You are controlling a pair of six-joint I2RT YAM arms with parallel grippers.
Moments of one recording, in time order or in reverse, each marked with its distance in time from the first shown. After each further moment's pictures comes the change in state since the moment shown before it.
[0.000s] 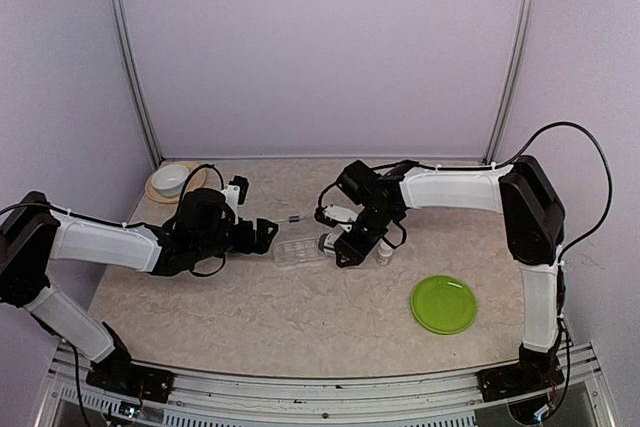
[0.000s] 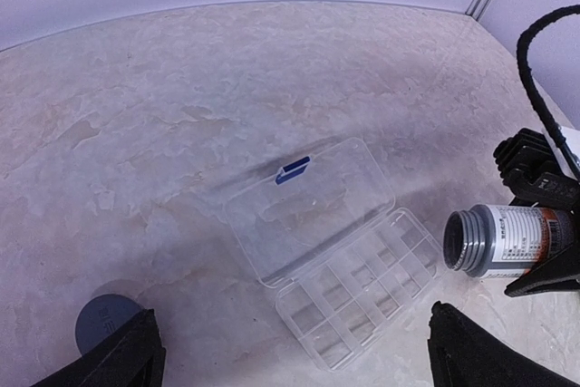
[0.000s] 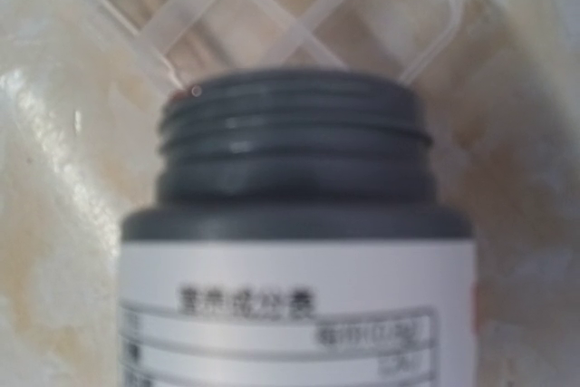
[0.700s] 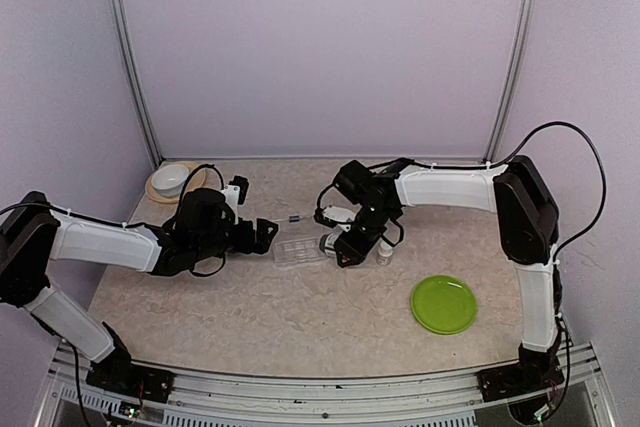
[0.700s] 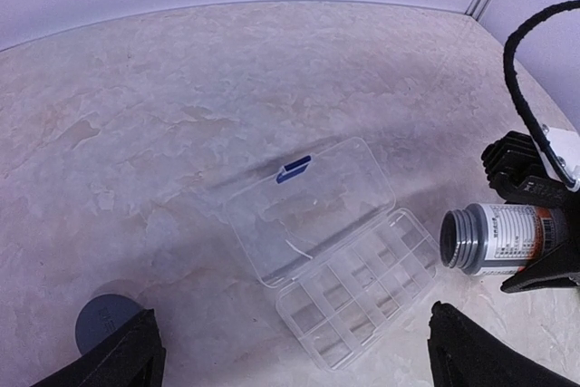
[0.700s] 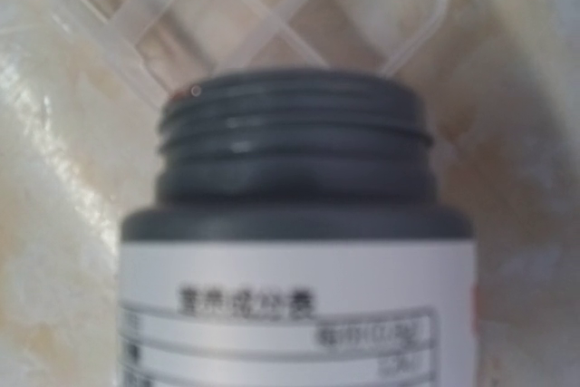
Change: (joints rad) left arm 0.000 0.000 0.000 0.000 0.000 0.000; right arm 0.007 0.037 0.058 -0.063 0.027 -0.011
